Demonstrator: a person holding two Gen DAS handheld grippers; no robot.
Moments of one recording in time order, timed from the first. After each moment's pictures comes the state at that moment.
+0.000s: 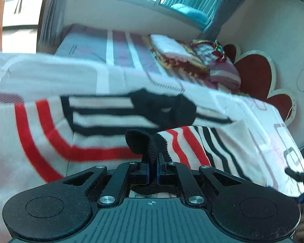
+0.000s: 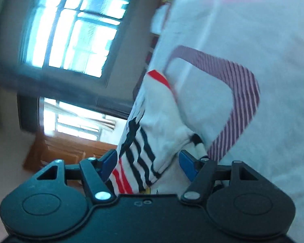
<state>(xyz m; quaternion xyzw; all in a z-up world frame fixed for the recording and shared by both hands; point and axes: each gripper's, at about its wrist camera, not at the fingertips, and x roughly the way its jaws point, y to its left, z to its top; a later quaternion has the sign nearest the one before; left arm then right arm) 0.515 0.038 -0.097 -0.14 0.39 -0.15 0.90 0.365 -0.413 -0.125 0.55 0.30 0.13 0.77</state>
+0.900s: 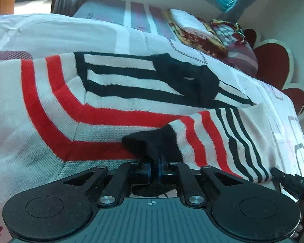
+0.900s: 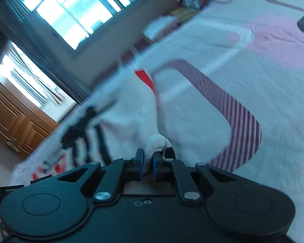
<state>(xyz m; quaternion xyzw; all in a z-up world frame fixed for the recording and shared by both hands) 0.521 0.040 -0.129 -0.15 0.47 -0.11 0.86 0.387 -0.365 -0.108 0.29 0.37 0.03 0.88</state>
